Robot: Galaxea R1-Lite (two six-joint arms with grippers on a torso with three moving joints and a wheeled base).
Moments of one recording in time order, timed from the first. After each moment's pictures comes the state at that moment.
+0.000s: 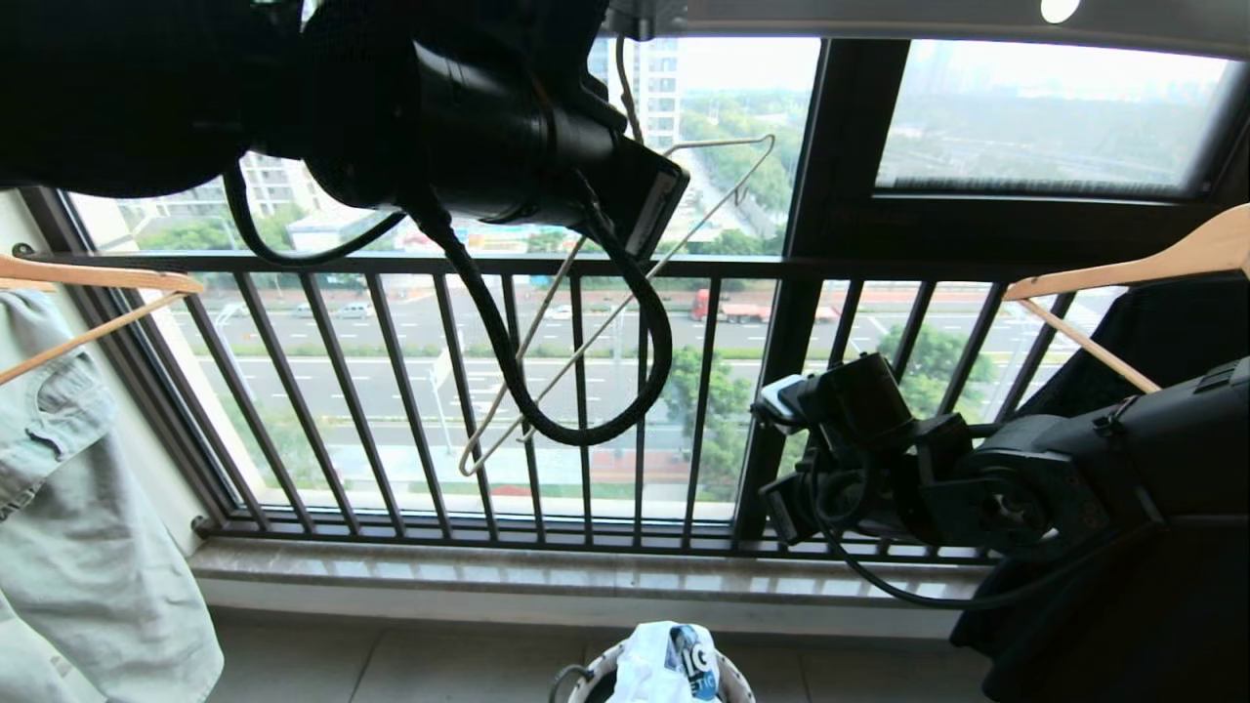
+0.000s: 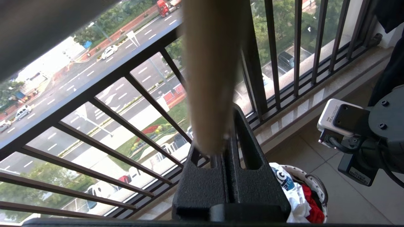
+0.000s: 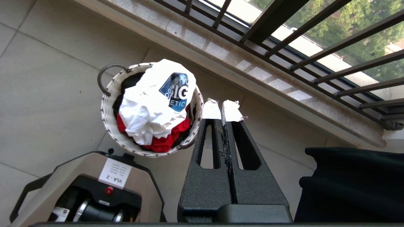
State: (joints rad) left arm -0.81 1.79 -1.94 0.33 0.31 0.29; right arm 0.52 1.91 -1.05 -0.13 -0.26 -0.01
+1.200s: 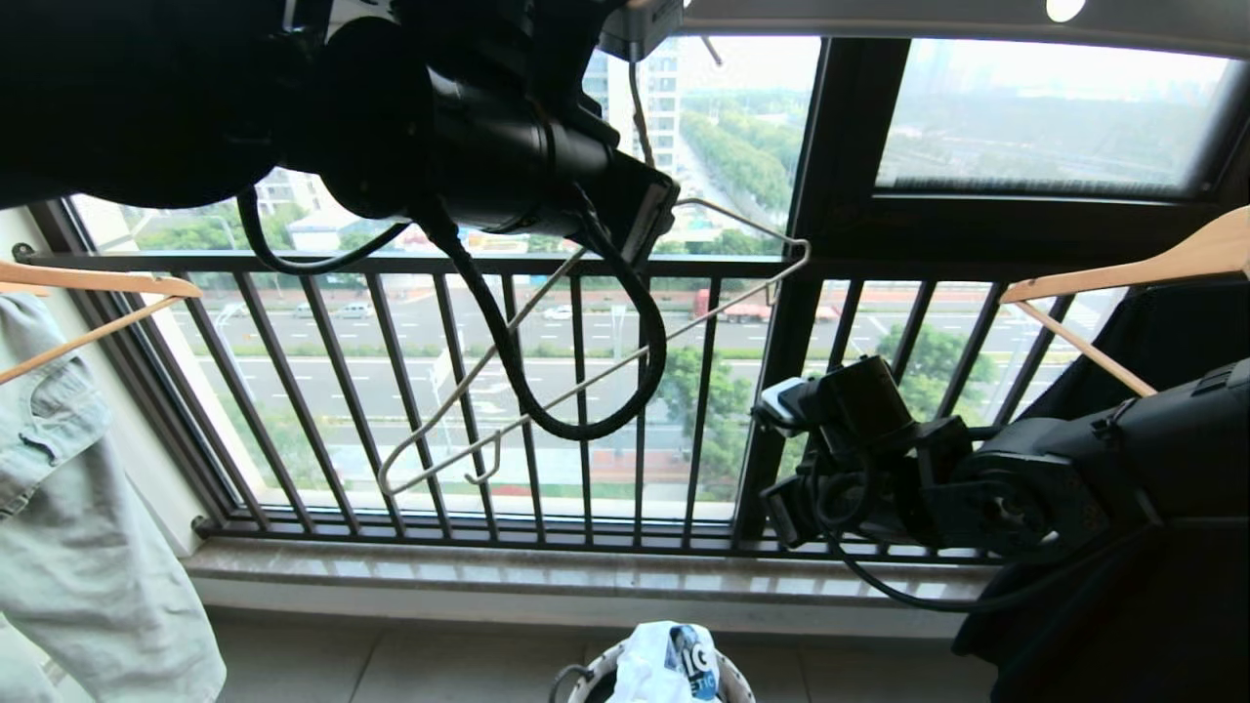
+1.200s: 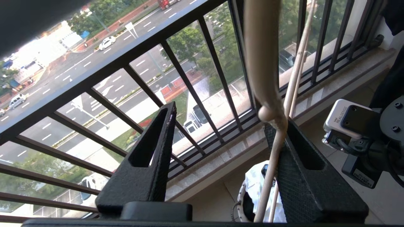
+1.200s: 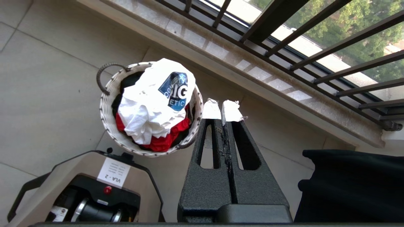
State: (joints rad) left arm -0.79 1.80 -1.94 0.34 0.30 0.25; right arm 0.52 1.91 -1.04 -0.14 -0.26 -0.02
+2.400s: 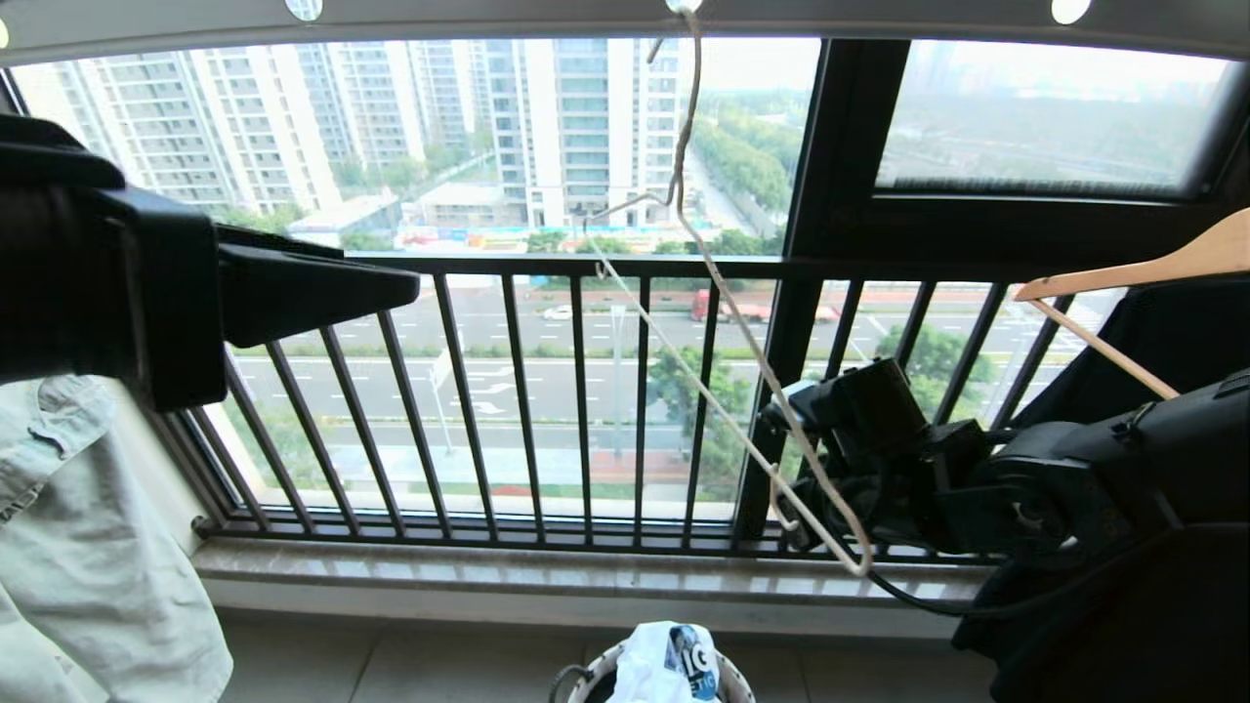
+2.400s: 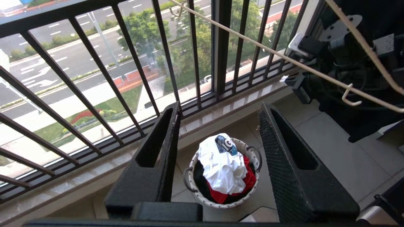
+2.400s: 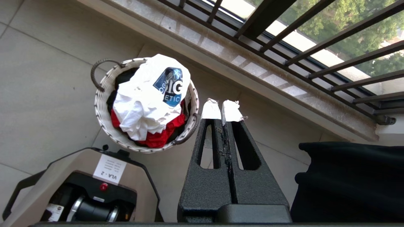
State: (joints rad) left arm -0.74 1.17 -1.31 0.34 0.17 0.00; right arm 0.51 1.88 -1.00 -0.14 -0.26 -0.03
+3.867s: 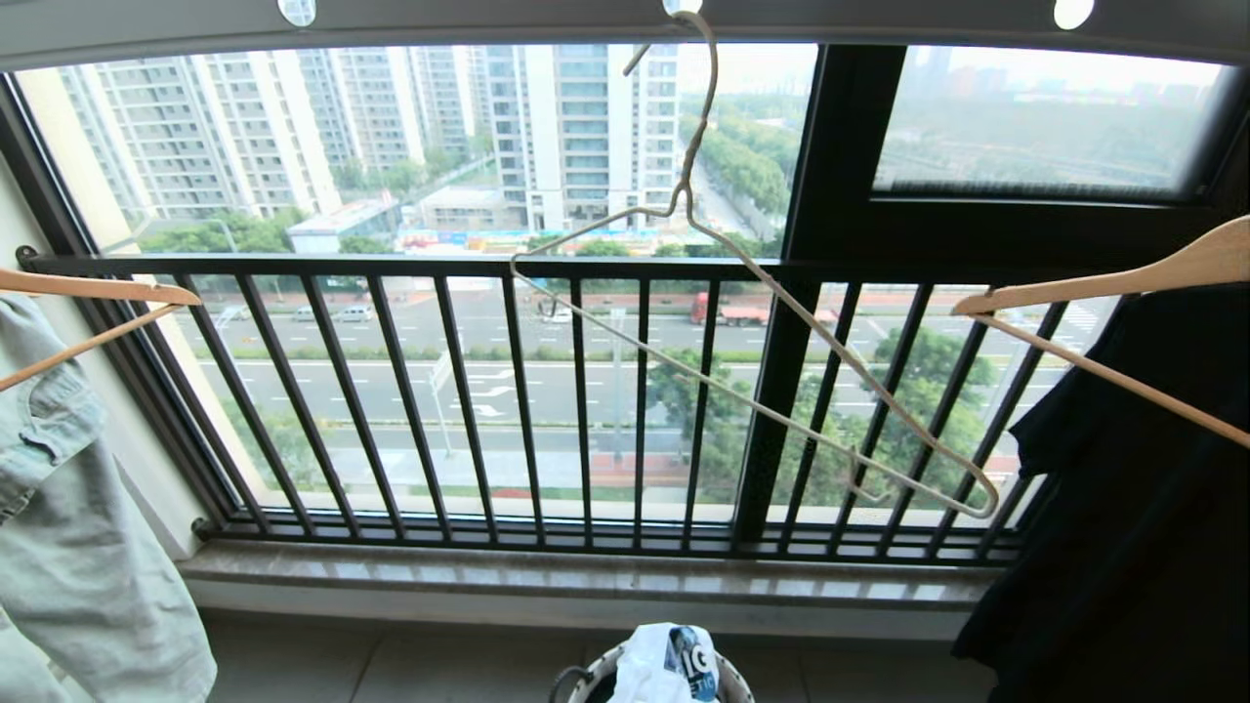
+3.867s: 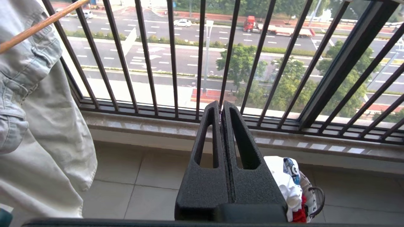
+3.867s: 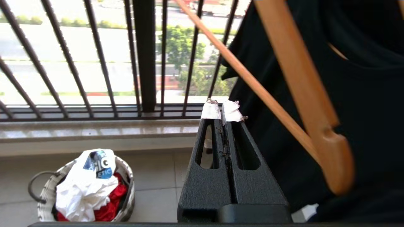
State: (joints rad) left arm -0.17 0.48 -0.72 0.32 0.18 -0.09; right arm 0.24 0.62 -0.70 0.27 -0.47 -0.03
